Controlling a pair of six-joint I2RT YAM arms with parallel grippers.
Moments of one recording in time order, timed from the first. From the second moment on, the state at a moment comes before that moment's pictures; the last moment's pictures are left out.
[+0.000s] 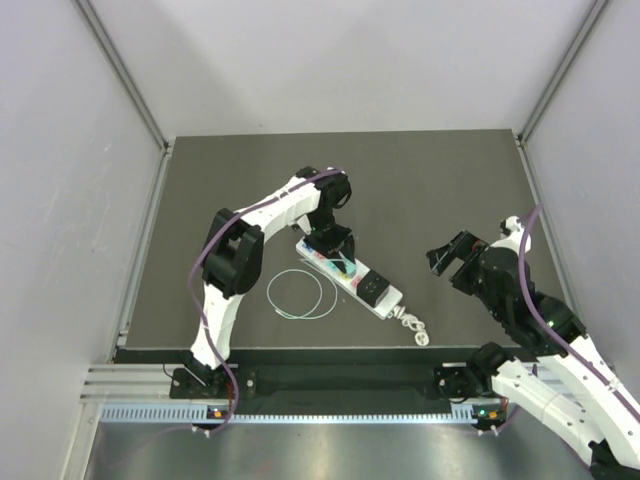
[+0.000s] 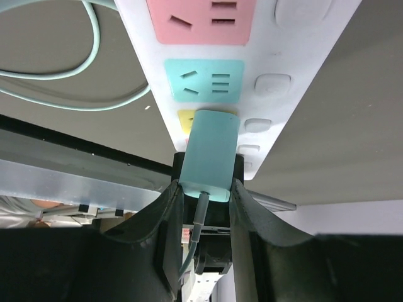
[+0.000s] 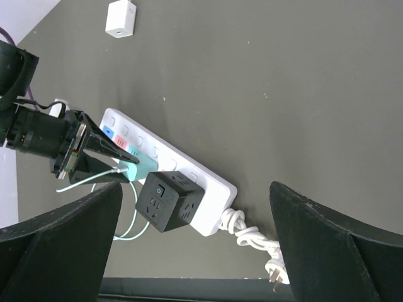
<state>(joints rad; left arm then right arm) -0.63 2.17 1.84 -1.27 0.34 -1.47 0.61 0.54 0.78 -0.77 0.40 0.87</state>
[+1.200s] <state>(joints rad) -0.64 2.24 1.93 -1.34 0.33 -1.41 0.61 0.46 0.77 -0.79 0.39 0.89</state>
